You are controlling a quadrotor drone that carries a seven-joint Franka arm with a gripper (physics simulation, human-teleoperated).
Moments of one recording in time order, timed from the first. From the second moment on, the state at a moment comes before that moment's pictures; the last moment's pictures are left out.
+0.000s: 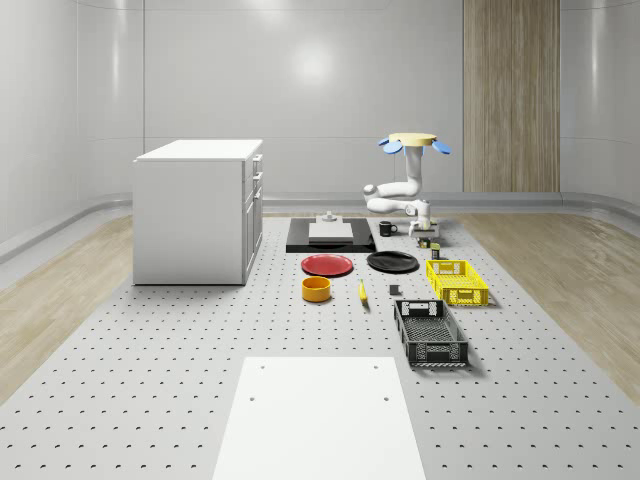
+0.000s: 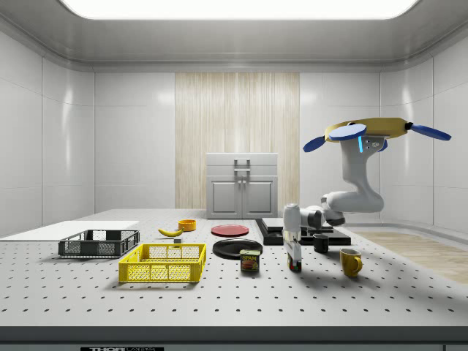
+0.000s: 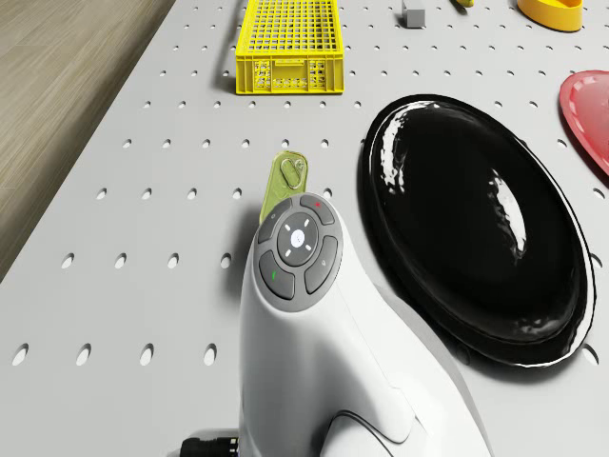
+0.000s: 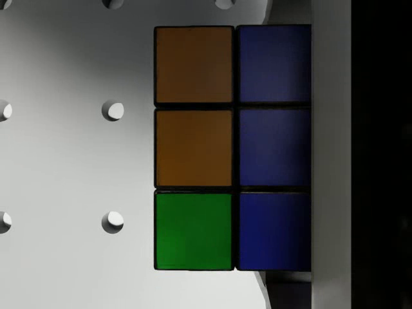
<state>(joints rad) -1.19 -1.36 1.24 -2.81 -1.95 1.48 1.66</state>
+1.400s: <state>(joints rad) -1.22 -1.43 1.35 -2.82 -1.82 1.50 1.69</state>
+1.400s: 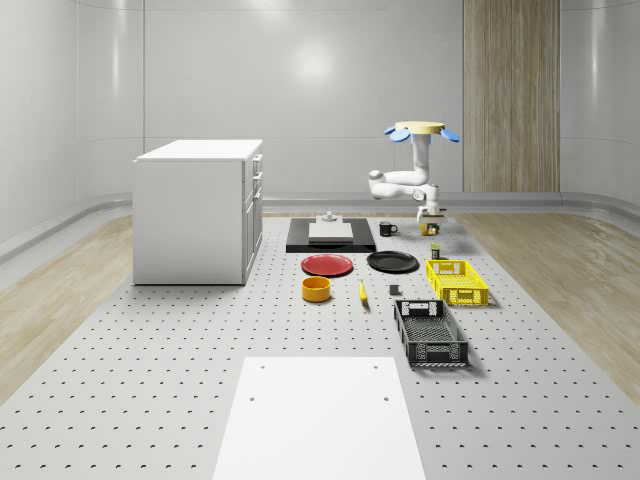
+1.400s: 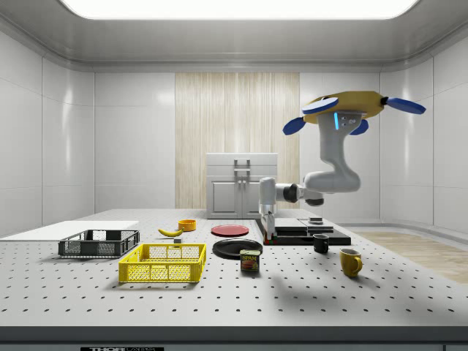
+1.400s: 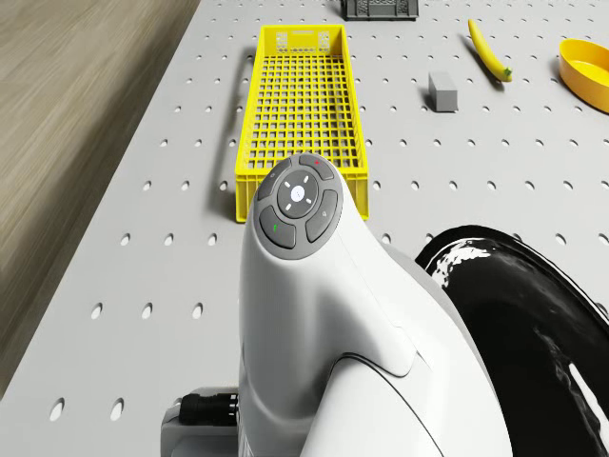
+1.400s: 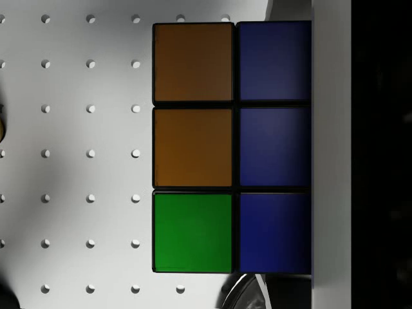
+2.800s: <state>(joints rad) -1.23 -1.48 1.36 -2.82 -1.79 1.56 1.70</state>
